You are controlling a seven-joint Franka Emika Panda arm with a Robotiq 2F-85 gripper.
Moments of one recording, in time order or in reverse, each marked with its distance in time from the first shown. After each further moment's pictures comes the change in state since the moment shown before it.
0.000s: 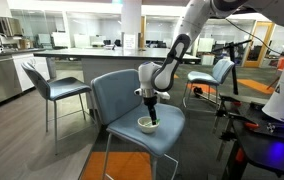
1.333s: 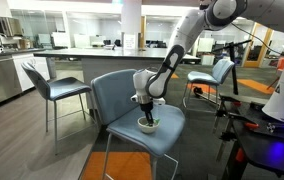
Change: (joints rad) arm 0.001 0.154 0.001 0.203 -0.040 -0.101 -0.024
